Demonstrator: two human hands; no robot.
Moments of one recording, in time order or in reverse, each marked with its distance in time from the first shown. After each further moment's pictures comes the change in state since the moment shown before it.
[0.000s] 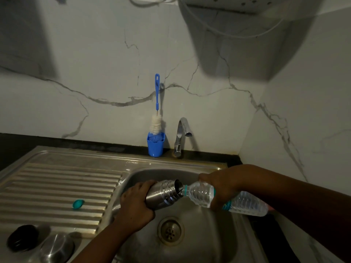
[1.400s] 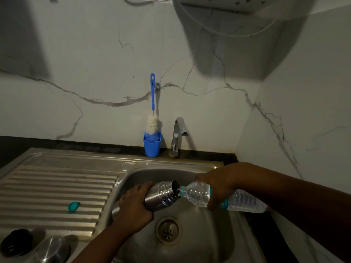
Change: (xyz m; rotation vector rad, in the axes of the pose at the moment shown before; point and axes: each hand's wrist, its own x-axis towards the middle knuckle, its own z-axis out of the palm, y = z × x) left_hand 0.003 -0.005 0.012 -0.011 -0.028 -0.016; right_hand -0.006 -0.009 -0.003 -0.052 -0.022 0.033
